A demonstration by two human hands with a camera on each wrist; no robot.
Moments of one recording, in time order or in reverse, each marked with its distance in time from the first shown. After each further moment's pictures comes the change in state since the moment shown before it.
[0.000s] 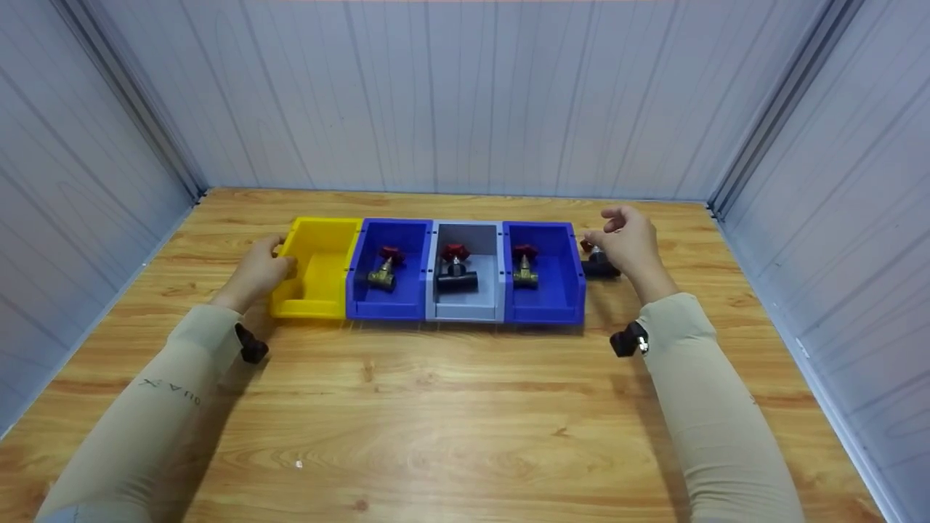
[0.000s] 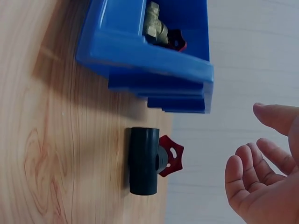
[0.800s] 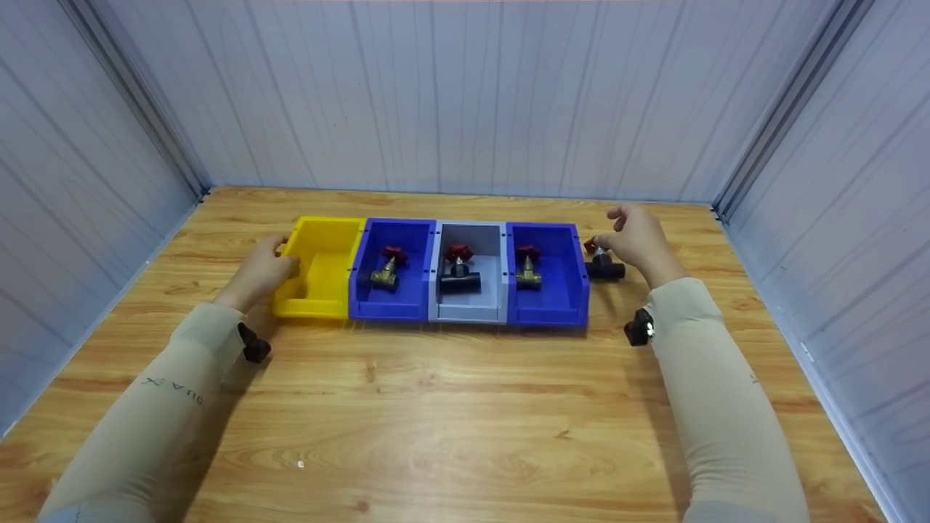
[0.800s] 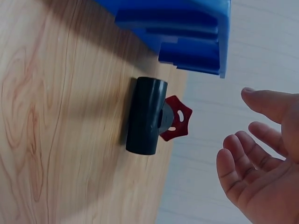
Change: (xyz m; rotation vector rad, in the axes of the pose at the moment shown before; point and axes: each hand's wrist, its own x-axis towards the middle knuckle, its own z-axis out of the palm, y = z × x) left_hand 0.002 0.000 0.001 -0.050 -0.008 -0.031; right_hand 0.023 0.004 -0.014 -0.219 -0.157 -0.038
